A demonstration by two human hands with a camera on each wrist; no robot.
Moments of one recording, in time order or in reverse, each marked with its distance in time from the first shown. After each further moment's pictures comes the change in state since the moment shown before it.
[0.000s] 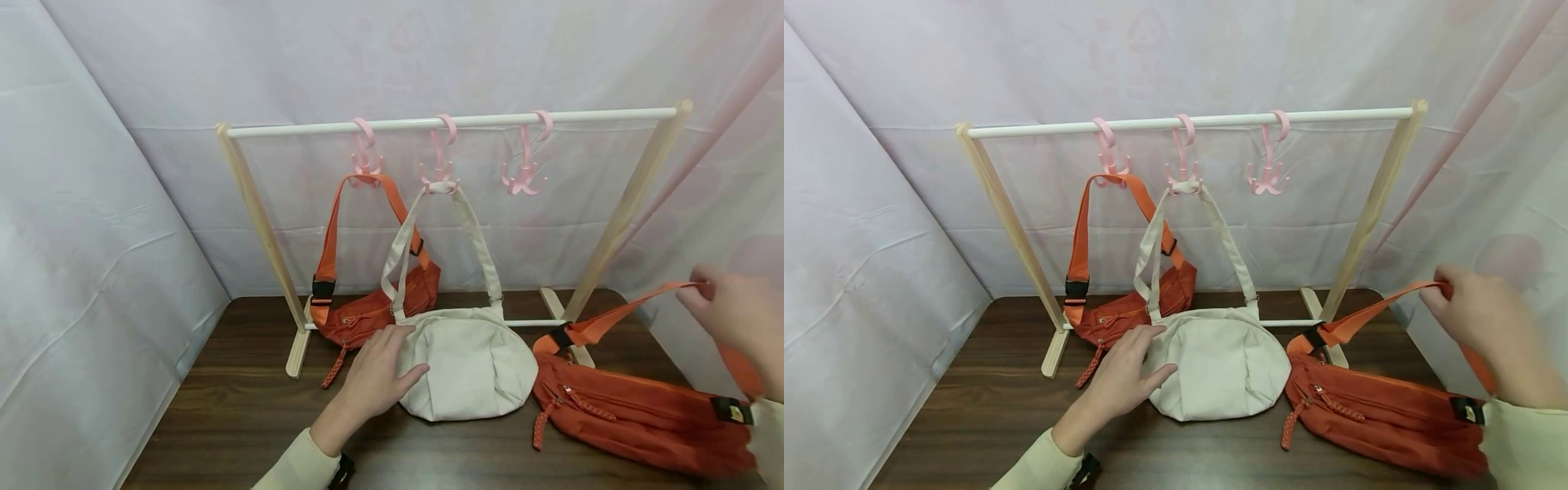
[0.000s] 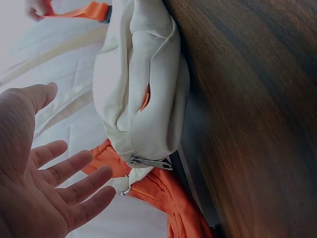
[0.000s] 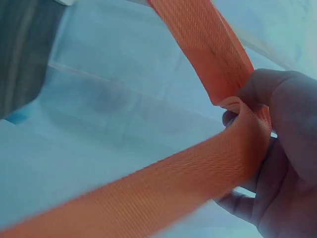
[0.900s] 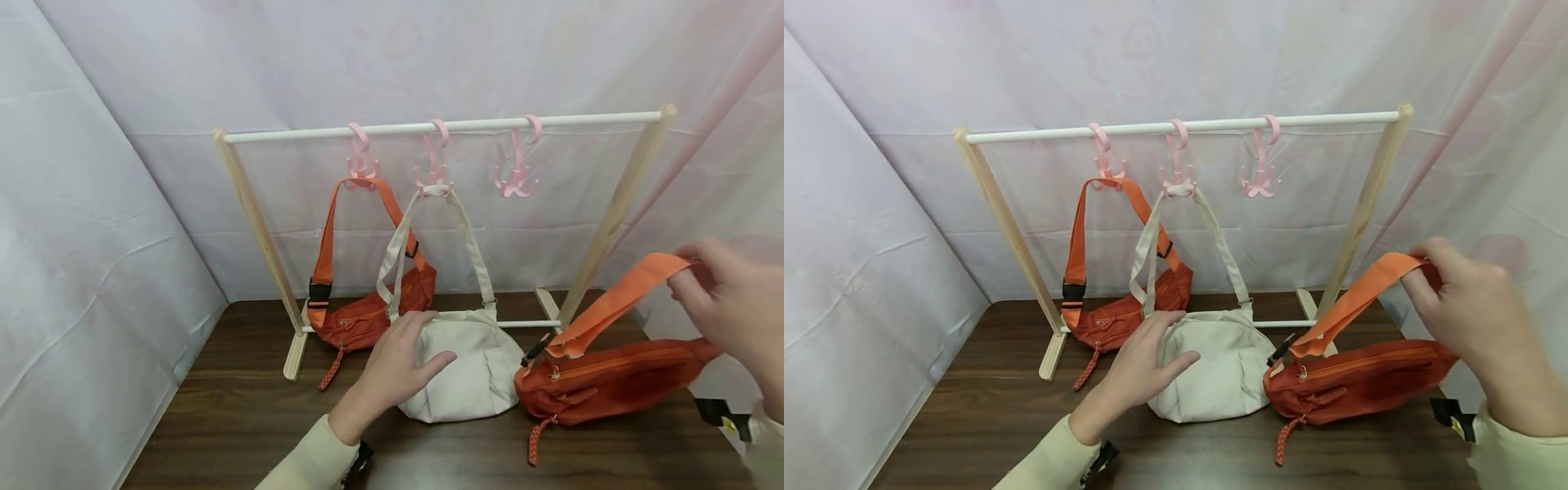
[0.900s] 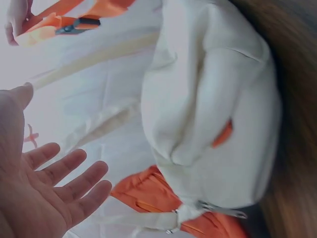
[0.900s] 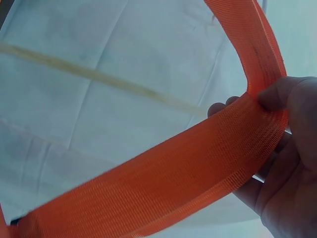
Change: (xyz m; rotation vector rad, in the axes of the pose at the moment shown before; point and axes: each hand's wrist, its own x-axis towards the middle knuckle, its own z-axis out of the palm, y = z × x) left_hand 0.031 0.040 -0.009 -0.184 0.065 0.081; right_hand -0.006 -0.082 -0.050 0.037 0.402 -0.274
